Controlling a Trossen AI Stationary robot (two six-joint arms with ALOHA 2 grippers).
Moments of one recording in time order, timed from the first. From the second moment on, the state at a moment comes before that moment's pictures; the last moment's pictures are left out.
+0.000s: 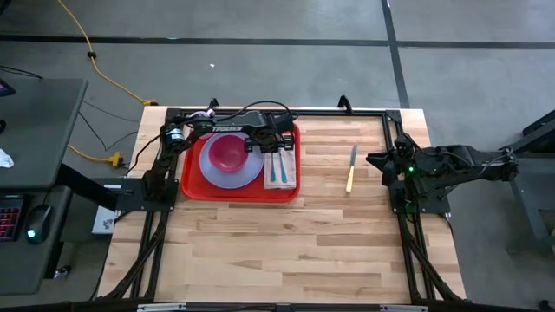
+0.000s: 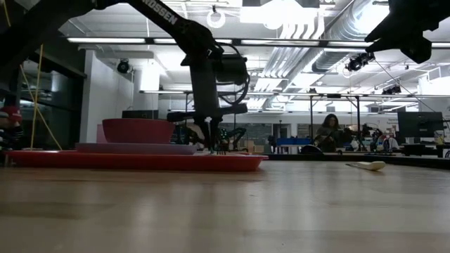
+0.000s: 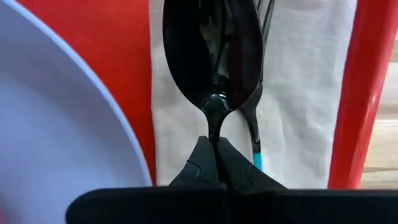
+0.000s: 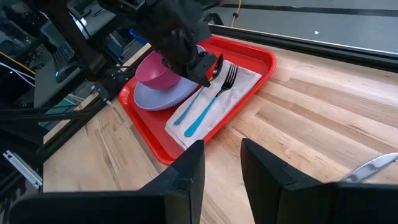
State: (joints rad) left arm 0.39 2.10 1.64 -0.86 -0.06 -1.17; right arm 0.16 0.38 0.67 -0.79 0.51 0.83
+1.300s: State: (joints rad) left arm 0.39 2.12 1.64 -0.86 0.01 -1.15; right arm 0.16 0.38 0.67 -0.79 0.50 0.83
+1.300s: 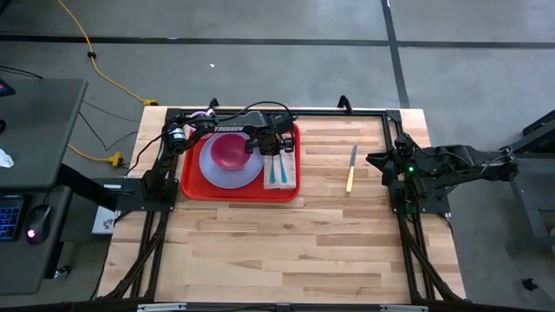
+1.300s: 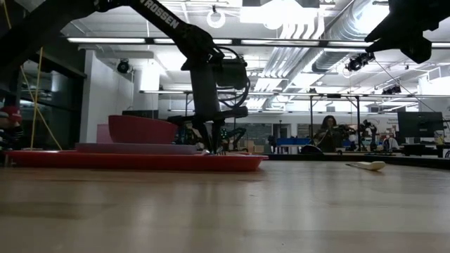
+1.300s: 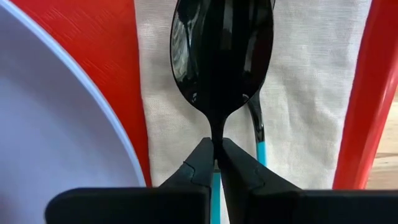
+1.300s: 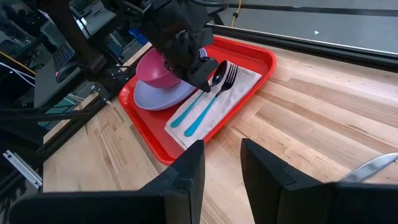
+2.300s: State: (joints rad) left arm 0.41 2.08 1.64 -0.93 0.02 -1.13; right arm 0.16 0.38 0.67 -0.79 0.51 0.83
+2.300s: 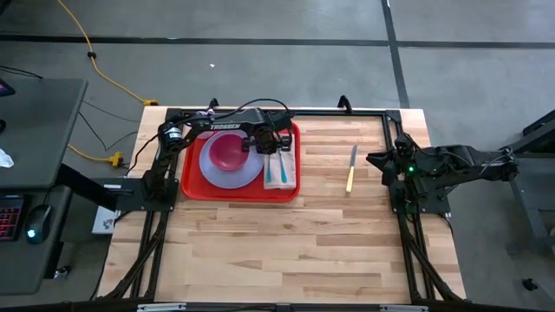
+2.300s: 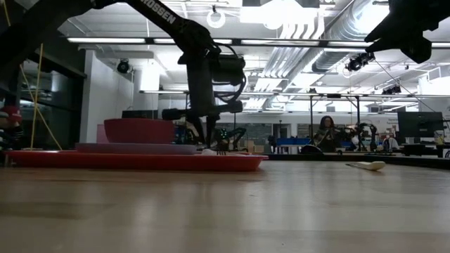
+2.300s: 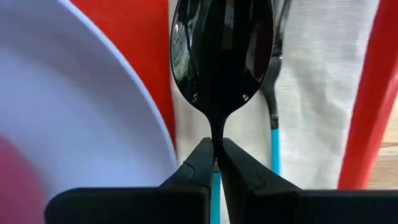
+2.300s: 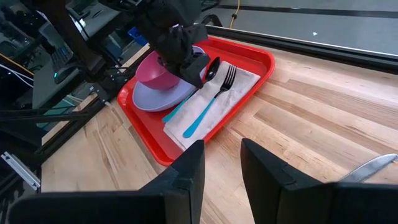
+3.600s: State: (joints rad) left arm 0.41 2.08 1.64 -0.94 0.08 -1.16; right arm 0.16 0.38 0.67 -0.79 0.51 0.83
